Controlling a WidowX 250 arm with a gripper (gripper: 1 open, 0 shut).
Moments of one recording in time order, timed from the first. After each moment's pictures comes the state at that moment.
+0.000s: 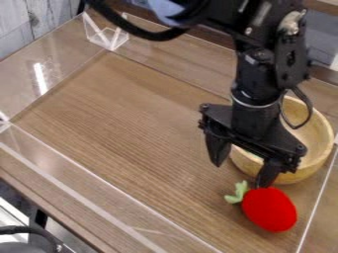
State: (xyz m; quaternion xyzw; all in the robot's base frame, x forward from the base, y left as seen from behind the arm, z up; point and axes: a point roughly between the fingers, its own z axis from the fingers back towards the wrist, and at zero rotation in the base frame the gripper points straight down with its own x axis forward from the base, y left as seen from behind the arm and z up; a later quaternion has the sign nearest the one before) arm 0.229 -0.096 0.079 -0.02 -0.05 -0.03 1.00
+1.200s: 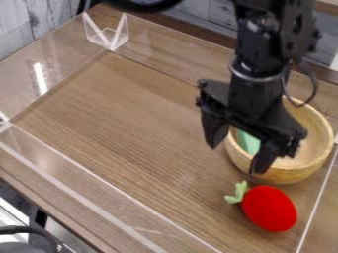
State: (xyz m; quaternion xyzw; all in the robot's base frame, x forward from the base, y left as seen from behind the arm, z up) arm 0.225 -0.088 0.110 0.00 -0.05 -0.06 1.00
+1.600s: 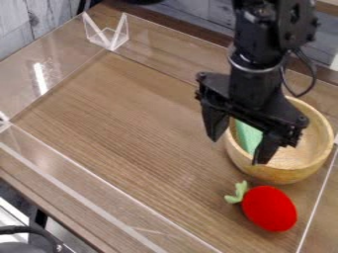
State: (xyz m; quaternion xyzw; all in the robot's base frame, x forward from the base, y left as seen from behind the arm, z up) arm 0.232 -0.085 0.108 0.00 -0.06 -0.02 1.00
